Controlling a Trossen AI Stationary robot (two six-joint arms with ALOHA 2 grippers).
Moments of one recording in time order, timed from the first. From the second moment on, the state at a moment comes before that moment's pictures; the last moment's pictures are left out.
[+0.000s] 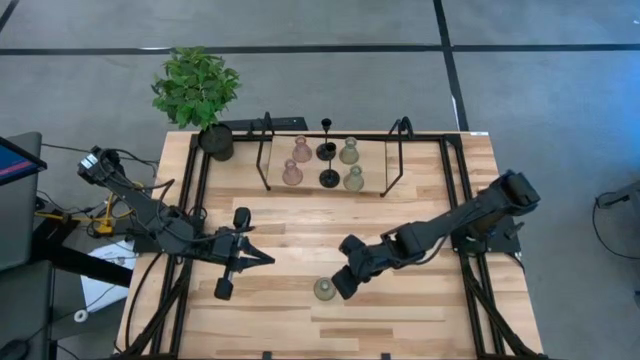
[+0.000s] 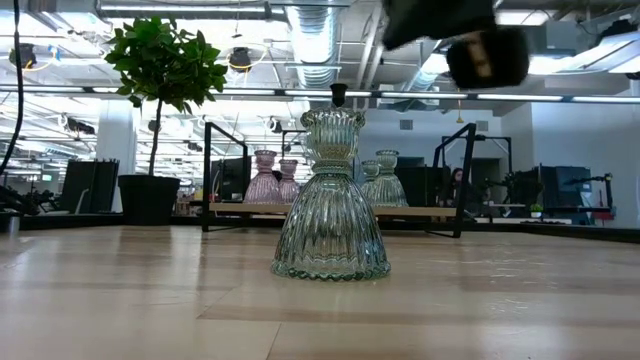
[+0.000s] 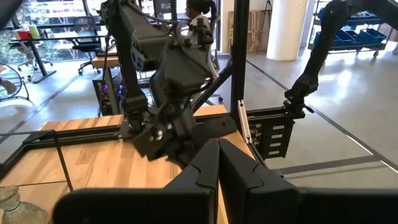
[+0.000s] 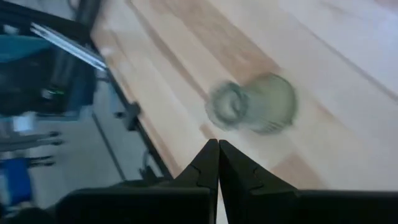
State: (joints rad) left arm -0.69 0.87 0.91 0.02 -0.50 0.02; right arm 0.42 1.68 1.22 -0.39 0.04 1.26
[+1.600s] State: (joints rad) left arm -0.68 0.87 0.91 -0.02 -0.50 0.02; right arm 0.46 1.82 1.52 -0.56 0.17 1.22
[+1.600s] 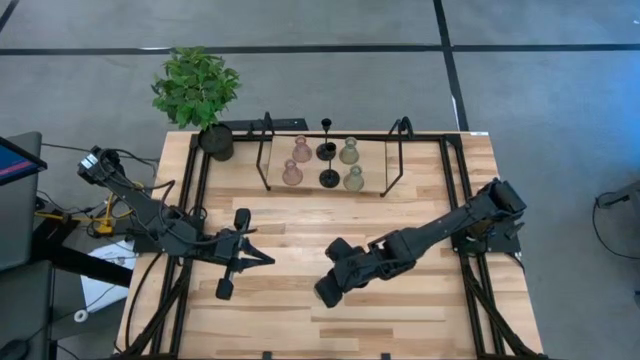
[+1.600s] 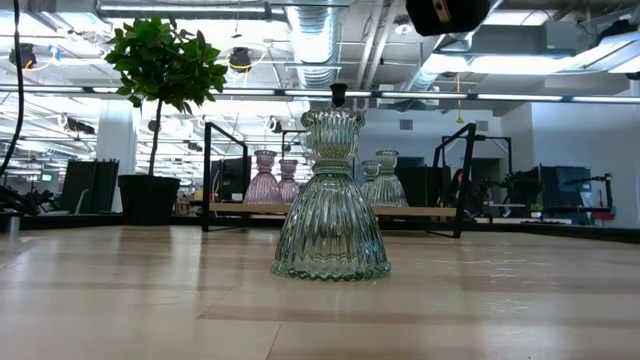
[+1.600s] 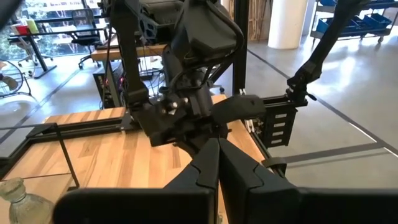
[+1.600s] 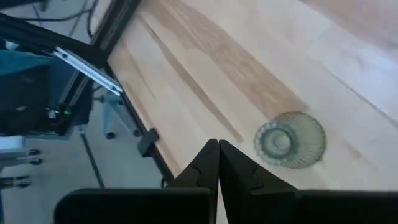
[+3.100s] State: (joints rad) left arm -0.69 0.87 0.91 -0.02 -0.50 0.01; right arm 0.50 1.80 1.81 -0.79 0.41 0.66
